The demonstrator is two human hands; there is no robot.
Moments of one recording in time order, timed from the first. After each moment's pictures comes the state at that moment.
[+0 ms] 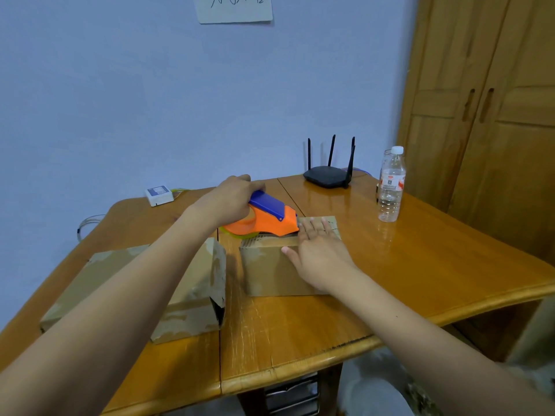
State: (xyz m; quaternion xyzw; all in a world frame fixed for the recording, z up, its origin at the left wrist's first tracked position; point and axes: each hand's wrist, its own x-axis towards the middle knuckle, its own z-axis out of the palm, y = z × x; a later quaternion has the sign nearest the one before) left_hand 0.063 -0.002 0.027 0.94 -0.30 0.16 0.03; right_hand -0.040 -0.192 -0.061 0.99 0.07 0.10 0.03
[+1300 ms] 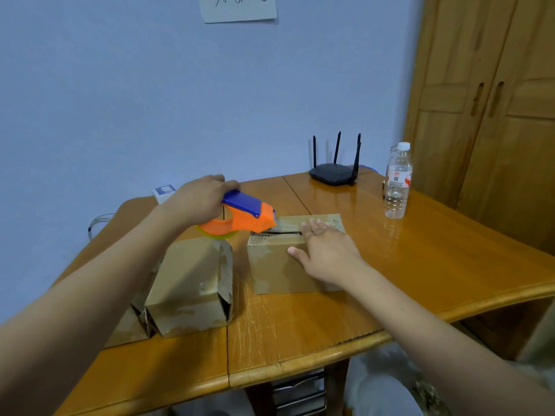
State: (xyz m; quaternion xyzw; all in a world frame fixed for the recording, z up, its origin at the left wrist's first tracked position) left_hand 0.060 0.060 0.033 0.95 -0.26 0.18 -0.02; right_hand -0.039 -0.198 -0.059 0.99 0.08 0.08 0.00
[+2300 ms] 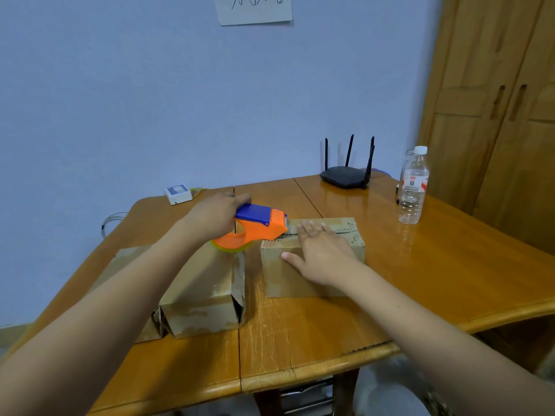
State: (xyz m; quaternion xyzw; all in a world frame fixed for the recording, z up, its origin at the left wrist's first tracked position) left_hand 0.056 0.063 0.007 0.96 -0.24 0.14 -0.04; right_hand -0.024 -0.168 -0.056 0.99 0.11 0.06 0.01
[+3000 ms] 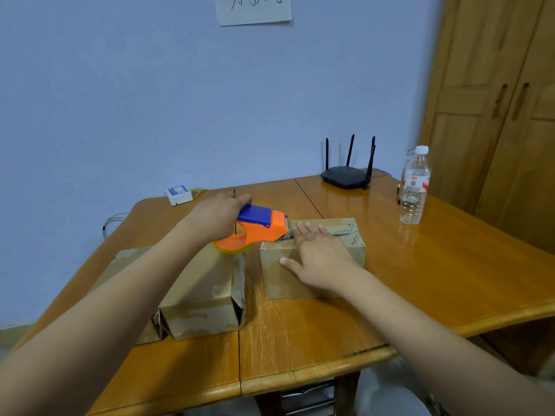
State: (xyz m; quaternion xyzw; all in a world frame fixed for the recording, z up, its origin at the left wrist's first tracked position) left_hand 0.054 0.058 0.009 0.96 -0.23 0.15 -0.09; right_hand -0.020 -0.167 -0.063 0.99 0.14 0.09 0.02
